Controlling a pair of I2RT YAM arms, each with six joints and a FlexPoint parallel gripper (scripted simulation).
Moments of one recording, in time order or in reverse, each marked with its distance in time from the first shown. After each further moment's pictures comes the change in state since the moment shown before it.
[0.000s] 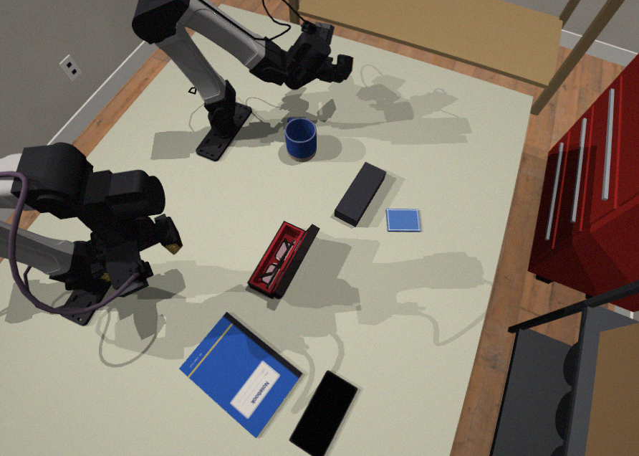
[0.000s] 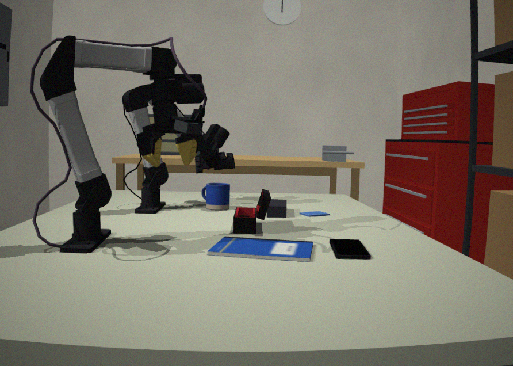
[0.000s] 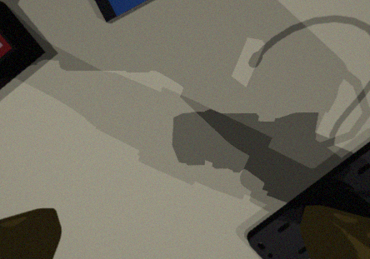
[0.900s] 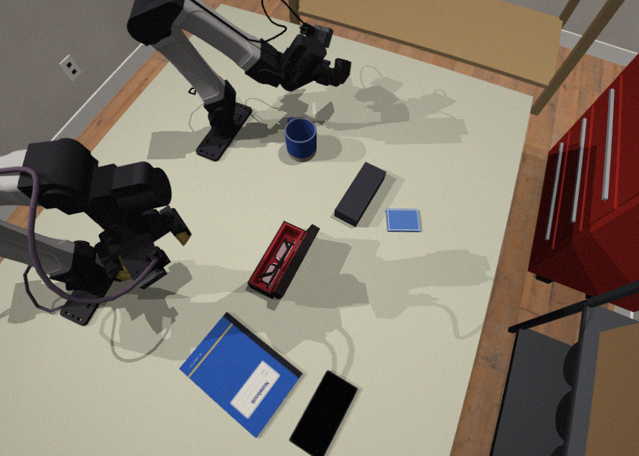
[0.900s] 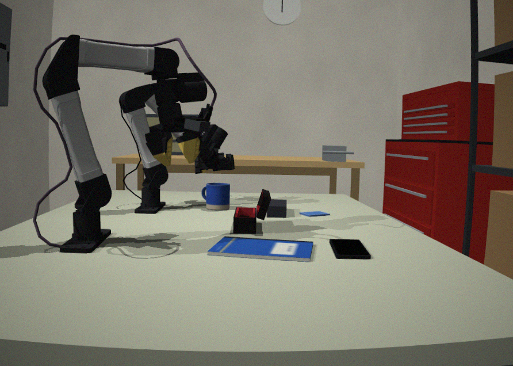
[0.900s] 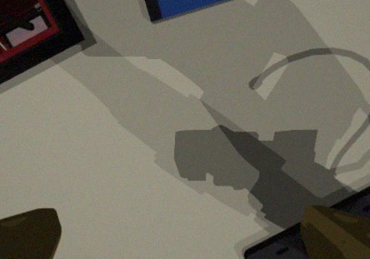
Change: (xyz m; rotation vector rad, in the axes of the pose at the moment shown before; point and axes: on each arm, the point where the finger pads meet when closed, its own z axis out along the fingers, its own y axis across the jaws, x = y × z) left arm 0.006 0.000 -0.007 0.040 0.014 0.038; right arm -0.002 0.022 -0.002 -0.054 -0.025 -0.171
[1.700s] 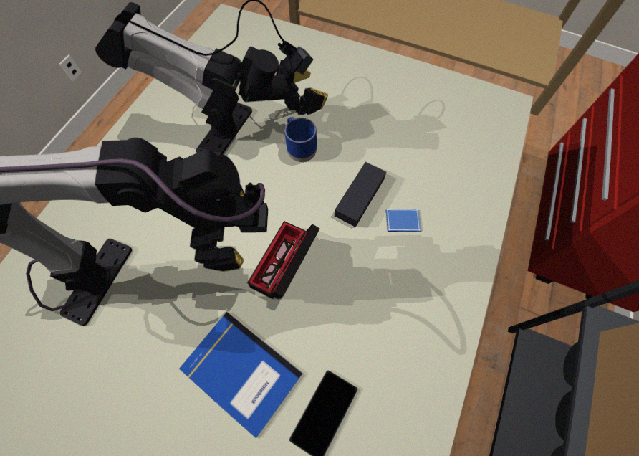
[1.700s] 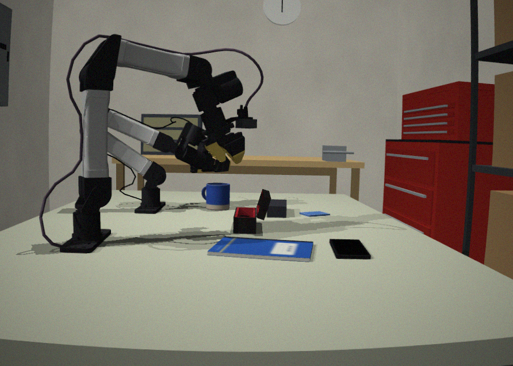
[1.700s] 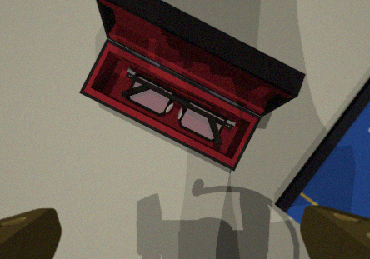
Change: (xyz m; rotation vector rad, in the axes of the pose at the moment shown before) left arm 0.036 -0.020 -0.099 0.488 0.030 0.239; right arm -0.056 0.143 0.015 -0.280 -0.161 -0.881
